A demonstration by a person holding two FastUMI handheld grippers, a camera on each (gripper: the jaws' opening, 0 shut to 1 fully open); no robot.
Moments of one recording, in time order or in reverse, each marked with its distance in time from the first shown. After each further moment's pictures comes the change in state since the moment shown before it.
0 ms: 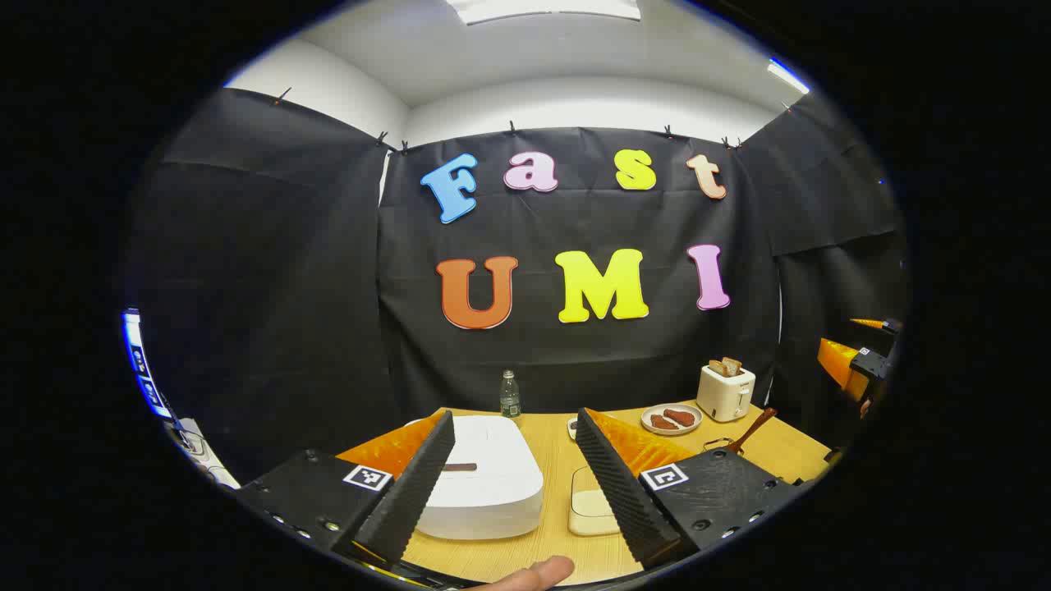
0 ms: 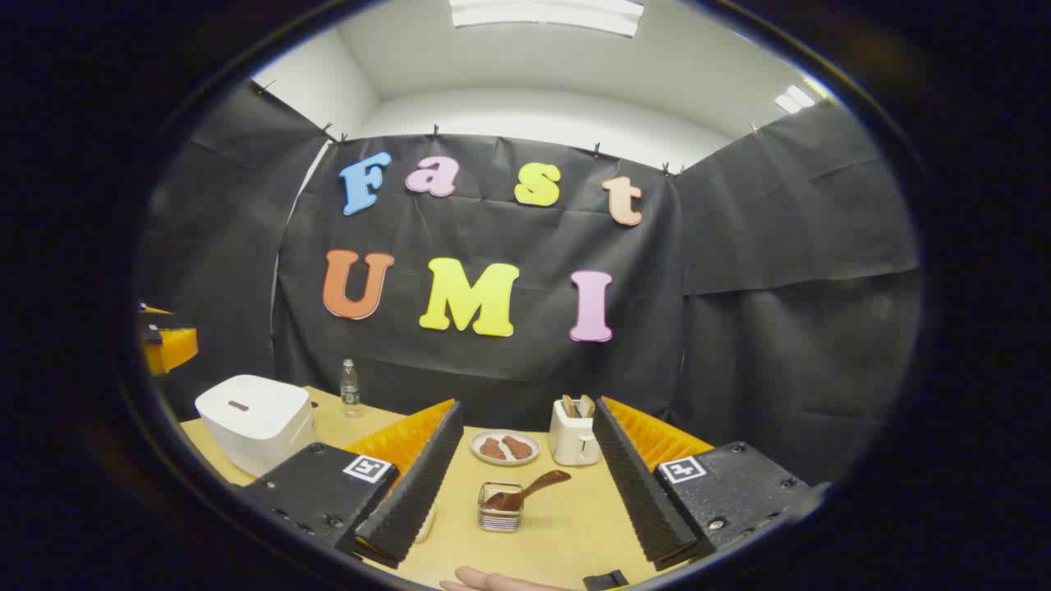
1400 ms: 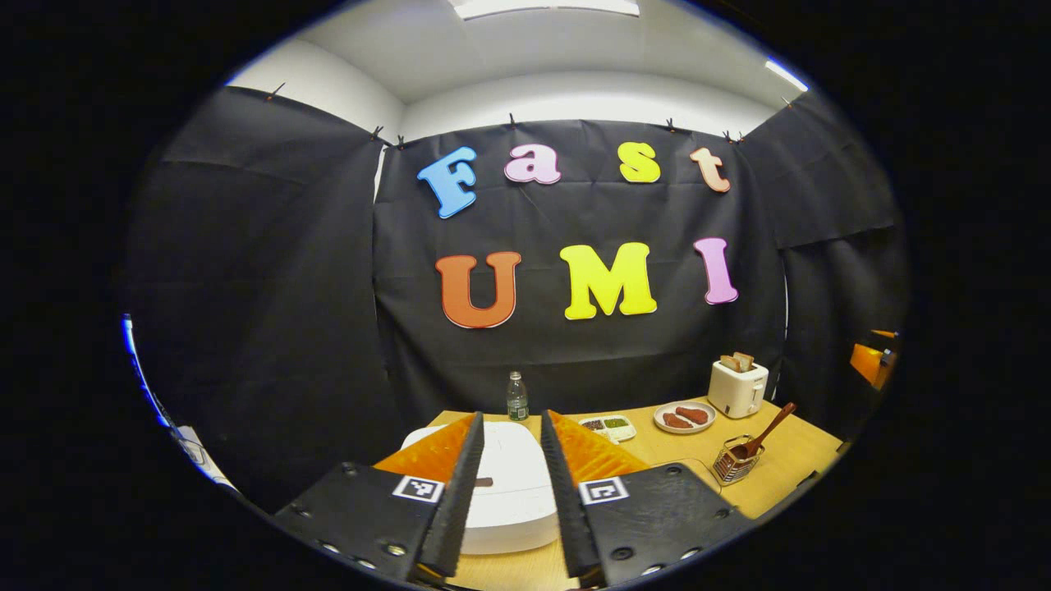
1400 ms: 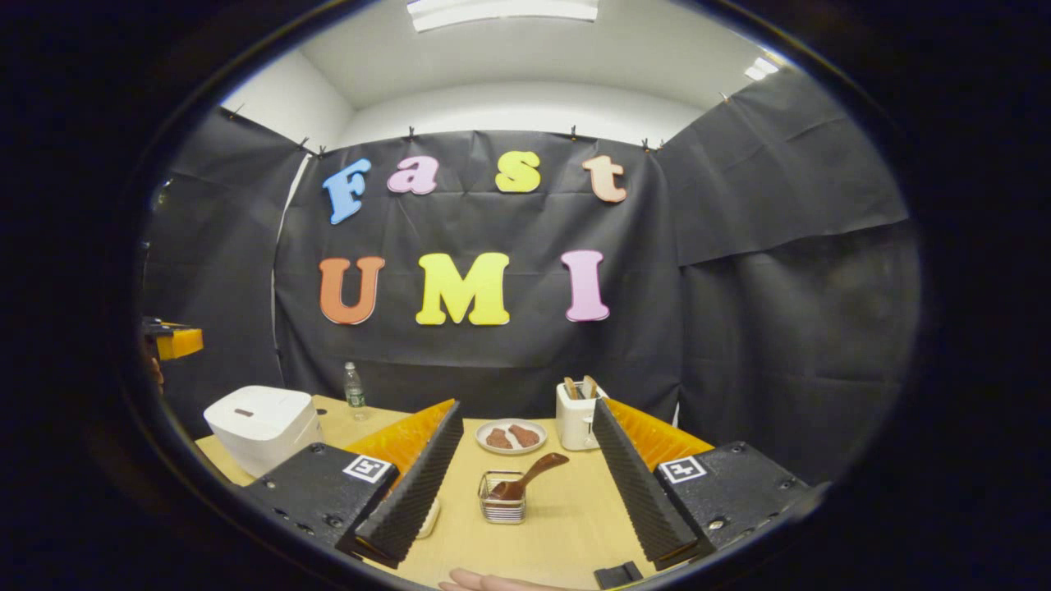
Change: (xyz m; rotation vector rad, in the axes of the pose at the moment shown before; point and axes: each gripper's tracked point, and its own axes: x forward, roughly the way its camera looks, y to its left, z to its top) left arm 0.046 0.022 -0.008 0.030 0.010 -0.012; right arm 0.003 -0.033 -0.037 0.124 0.033 0.022
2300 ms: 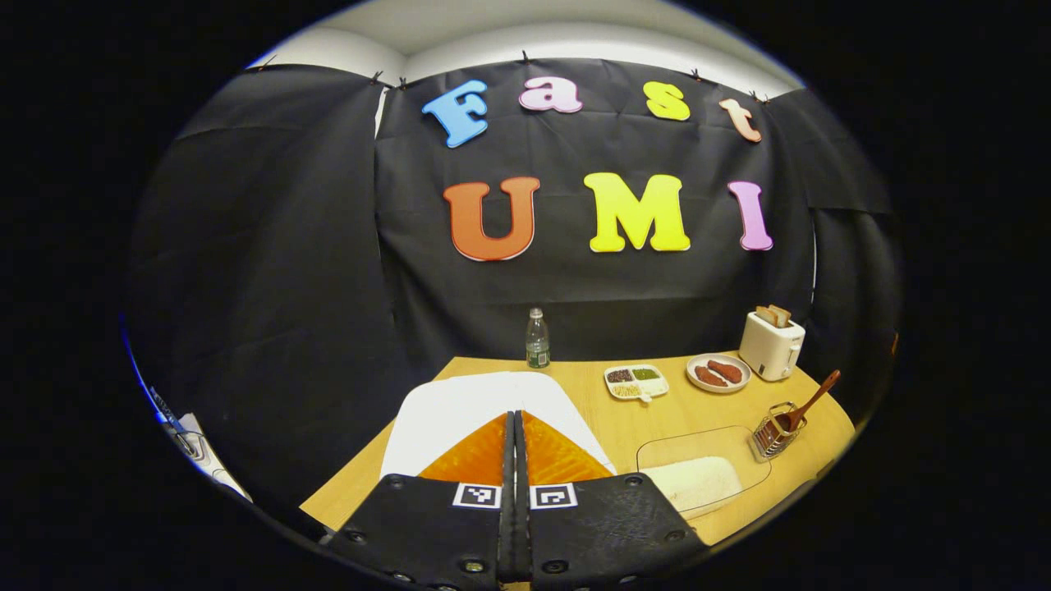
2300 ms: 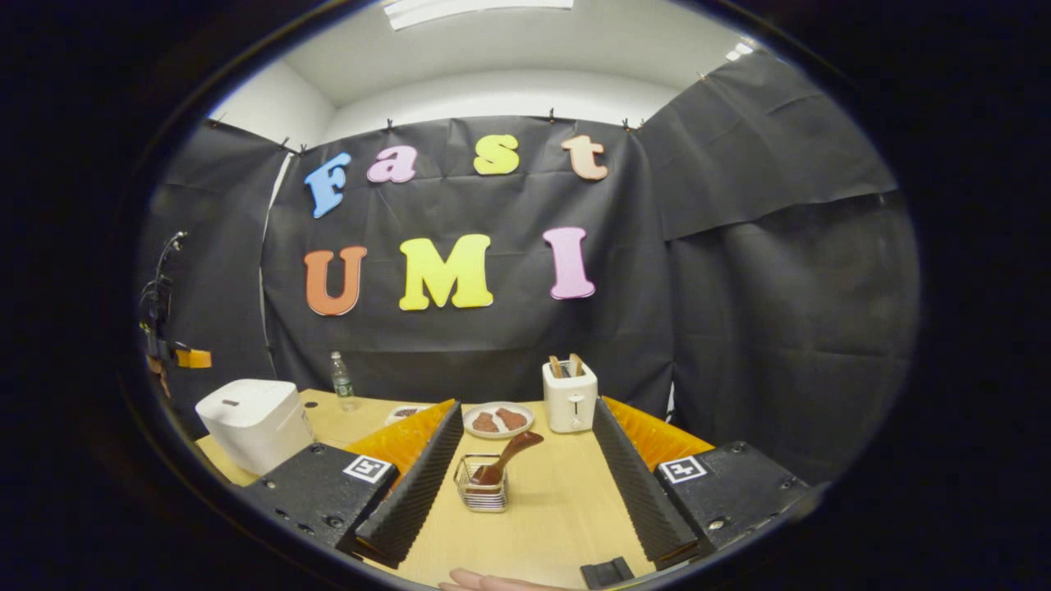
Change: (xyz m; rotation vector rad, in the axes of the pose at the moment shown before) left arm 0.068 0.030 -0.093 -0.029 0.282 0.046; right arm 0.013 -0.041 -0.039 0.030 0.048 -0.027
